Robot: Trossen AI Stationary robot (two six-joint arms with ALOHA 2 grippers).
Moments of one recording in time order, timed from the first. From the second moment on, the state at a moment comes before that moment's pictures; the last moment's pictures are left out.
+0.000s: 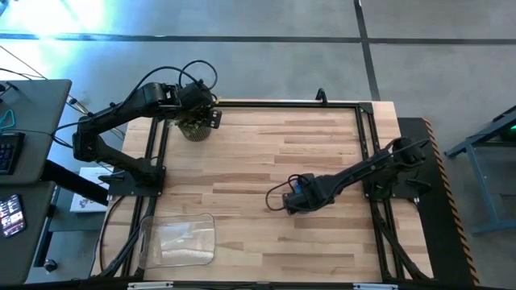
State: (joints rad) left arm 0.36 1.36 1.57 -1.33 -0.32 -0.83; right arm 0.35 1.74 1.13 -0.86 0.15 1.77
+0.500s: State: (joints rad) left arm 0.36 1.36 1.57 -1.33 -0.32 -0.83; right arm 0.33 1.74 1.08 -0.78 0.07 1.77
